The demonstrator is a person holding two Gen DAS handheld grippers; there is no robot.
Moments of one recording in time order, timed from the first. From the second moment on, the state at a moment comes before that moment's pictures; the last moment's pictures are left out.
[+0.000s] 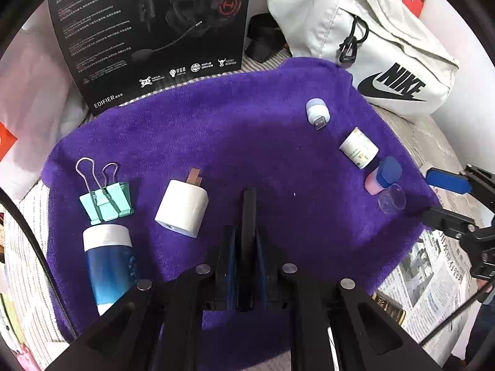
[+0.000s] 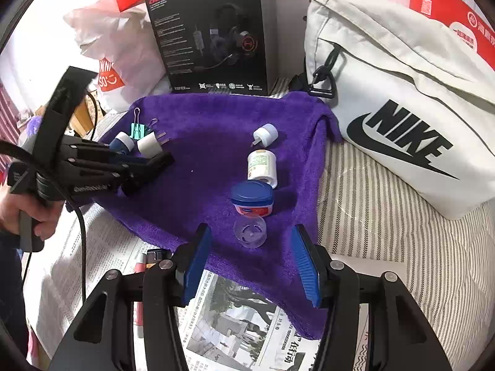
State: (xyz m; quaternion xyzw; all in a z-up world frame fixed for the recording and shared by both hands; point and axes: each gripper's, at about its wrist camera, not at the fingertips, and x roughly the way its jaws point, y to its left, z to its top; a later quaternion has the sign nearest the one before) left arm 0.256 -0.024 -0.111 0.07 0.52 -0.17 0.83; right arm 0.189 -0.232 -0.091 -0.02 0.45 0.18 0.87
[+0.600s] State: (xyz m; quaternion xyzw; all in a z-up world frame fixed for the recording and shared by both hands) left arm 0.239 -0.016 -0.112 0.07 0.52 -0.17 0.83; right arm 0.170 -0.240 -0.083 -0.02 0.44 0.18 0.88
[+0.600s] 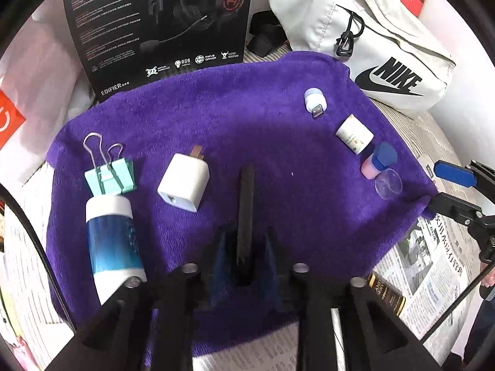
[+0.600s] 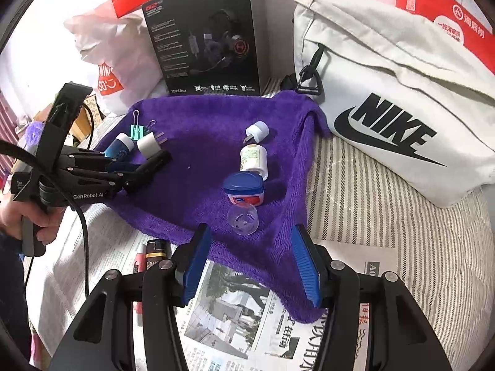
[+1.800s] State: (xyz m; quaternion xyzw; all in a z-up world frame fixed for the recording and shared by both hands) left arm 0.112 0.061 -0.078 -0.01 0.47 -0.10 0.88; right arm 0.117 -0.148 -0.131 -0.14 0.45 0.23 0.85
